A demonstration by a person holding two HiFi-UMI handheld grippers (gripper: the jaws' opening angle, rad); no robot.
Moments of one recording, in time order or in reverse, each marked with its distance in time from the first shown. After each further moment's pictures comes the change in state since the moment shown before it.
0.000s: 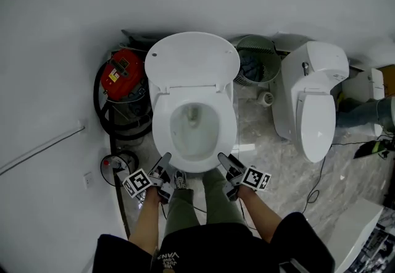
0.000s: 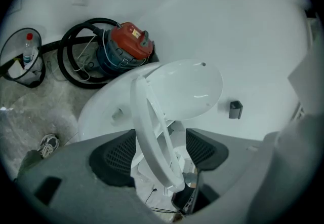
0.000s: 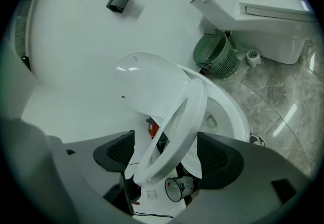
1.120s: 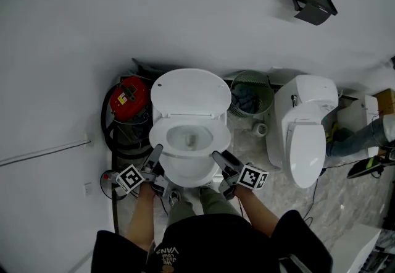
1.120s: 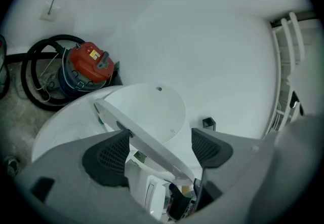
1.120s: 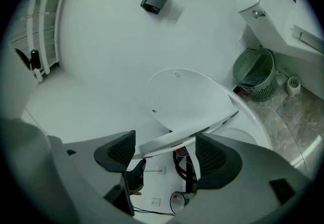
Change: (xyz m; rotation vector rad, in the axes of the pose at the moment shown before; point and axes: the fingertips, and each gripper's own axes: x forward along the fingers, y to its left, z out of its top) left arm 0.010 -0.155 0.078 0.134 -0.236 -0.293; right arm 0.006 0.121 0.097 -0.215 -0.022 0.223
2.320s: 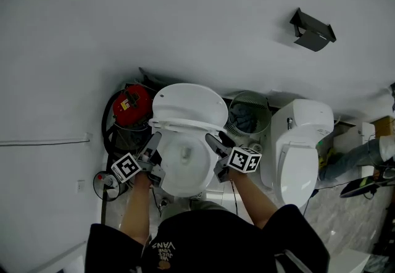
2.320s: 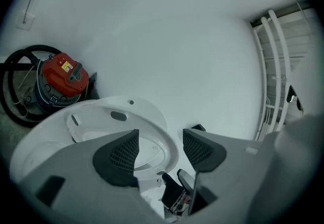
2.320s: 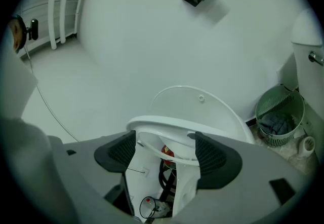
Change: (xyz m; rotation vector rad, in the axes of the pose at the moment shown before) left arm 0.046 -0.083 0.037 0.066 -0.114 -0.139; right arm 0.069 0.029 0.094 -0.341 0.055 0.037
